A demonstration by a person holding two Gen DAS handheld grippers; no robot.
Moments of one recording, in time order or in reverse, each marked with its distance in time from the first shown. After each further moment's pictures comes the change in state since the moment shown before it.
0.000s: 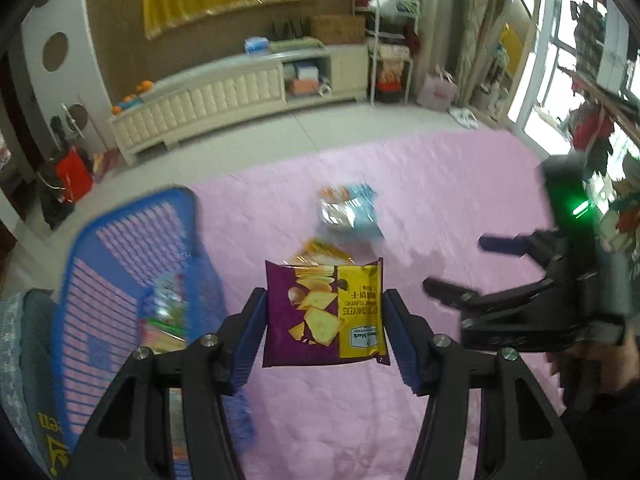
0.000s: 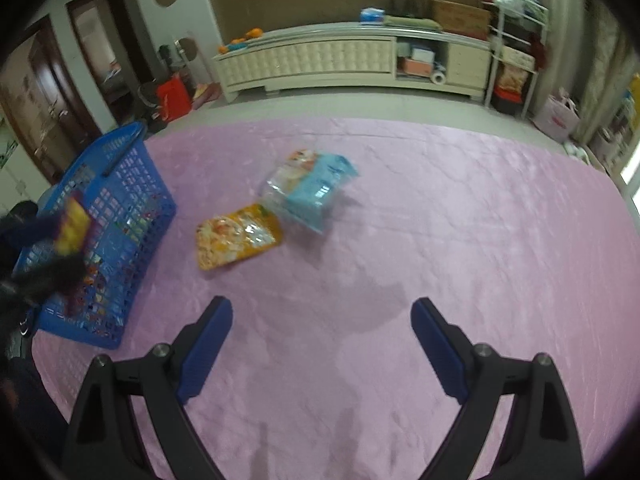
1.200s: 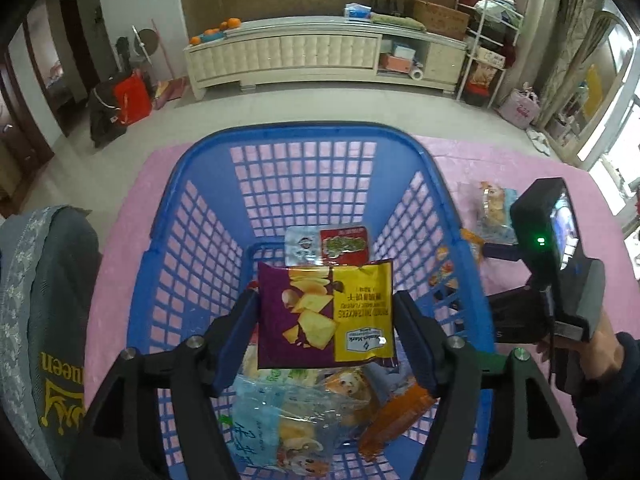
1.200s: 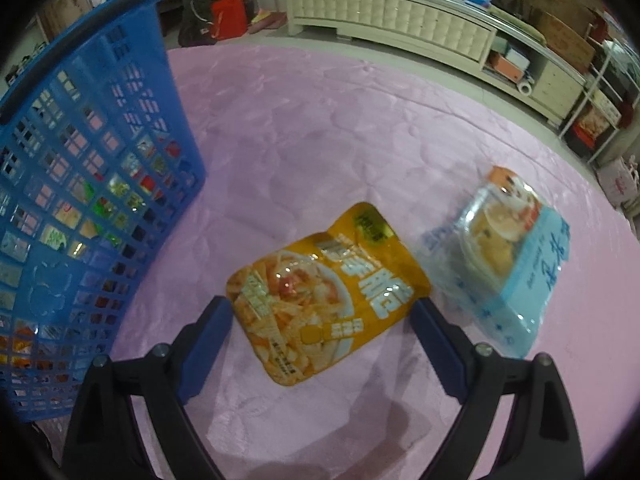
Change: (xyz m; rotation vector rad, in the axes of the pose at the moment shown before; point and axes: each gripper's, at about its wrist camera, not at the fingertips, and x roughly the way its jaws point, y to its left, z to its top) left arm 0.027 0.143 -0.037 -0.250 0.125 0.135; right arm 0.146 0.089 0.056 -0.284 0.184 0.049
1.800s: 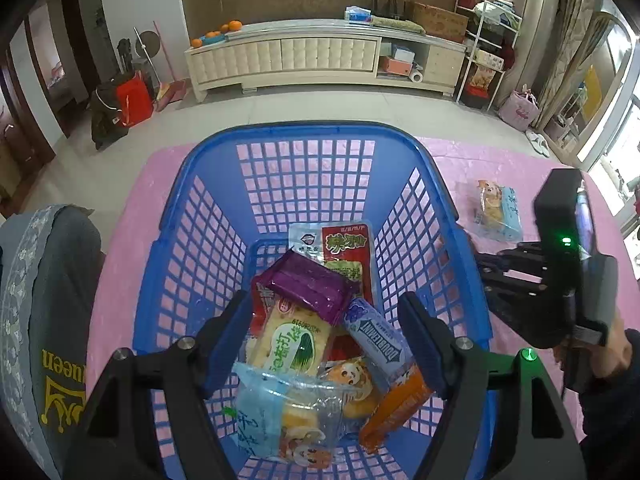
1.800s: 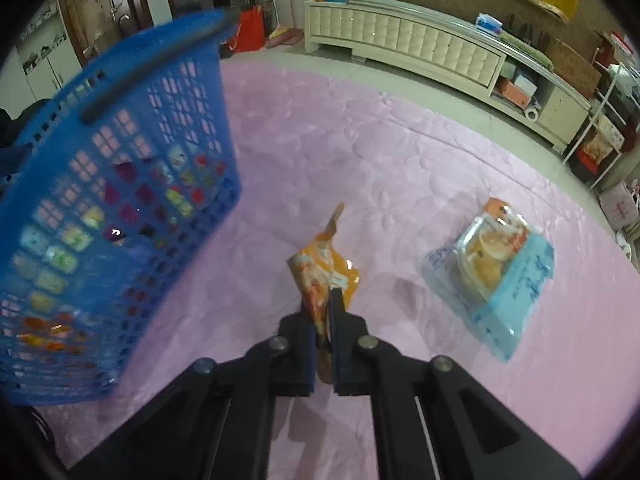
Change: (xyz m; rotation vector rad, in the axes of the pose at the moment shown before) left arm -0.012 -0.001 -0.007 -0.001 -0.020 -0.005; right arm -0.037 0.027 -0.015 -0.047 -0.074 0.000
